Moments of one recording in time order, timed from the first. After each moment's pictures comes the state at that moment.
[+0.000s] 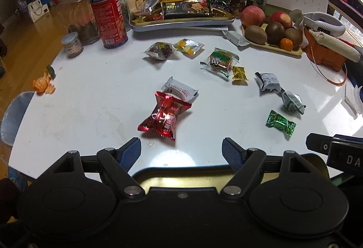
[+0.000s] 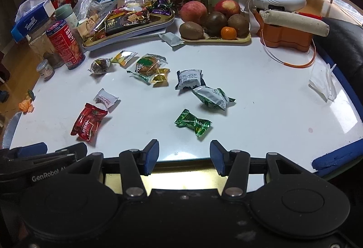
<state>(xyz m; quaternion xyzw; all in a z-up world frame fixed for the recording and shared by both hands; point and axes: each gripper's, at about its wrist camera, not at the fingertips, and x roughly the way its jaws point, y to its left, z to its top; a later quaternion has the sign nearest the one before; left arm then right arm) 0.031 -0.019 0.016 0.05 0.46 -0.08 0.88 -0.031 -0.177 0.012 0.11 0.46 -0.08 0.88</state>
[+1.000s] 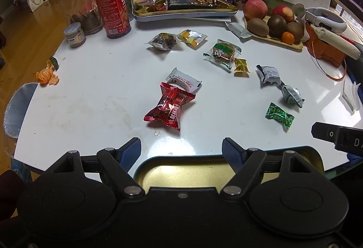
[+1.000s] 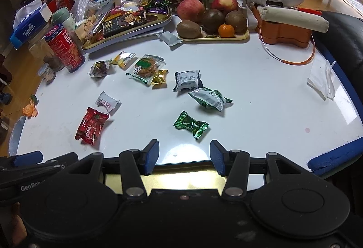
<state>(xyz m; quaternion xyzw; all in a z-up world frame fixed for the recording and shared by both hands) 0.034 -0.010 0.024 0.04 0.50 -0.07 0.86 -0.023 -0.188 0.027 0.12 0.48 -0.07 0.87</state>
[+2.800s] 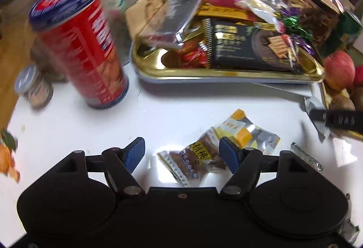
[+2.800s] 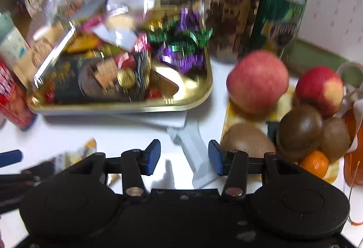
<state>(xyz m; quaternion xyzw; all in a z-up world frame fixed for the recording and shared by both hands) 0.298 0.007 -0.050 0.00 0.52 -0.03 0.85 0.328 -0.189 -0.059 0.03 0.51 -0.04 0.86</state>
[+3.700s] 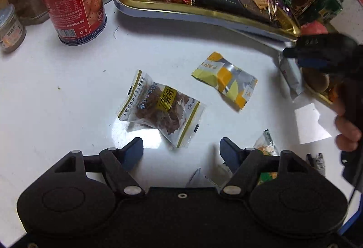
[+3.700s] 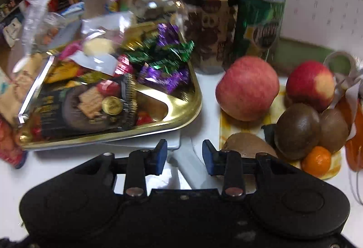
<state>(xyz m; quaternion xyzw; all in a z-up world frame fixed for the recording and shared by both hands) 0.265 0.030 -0.062 -0.07 0.59 -0.12 0.79 0.346 -0.189 -0.058 0.08 0.48 -0.11 0.87</state>
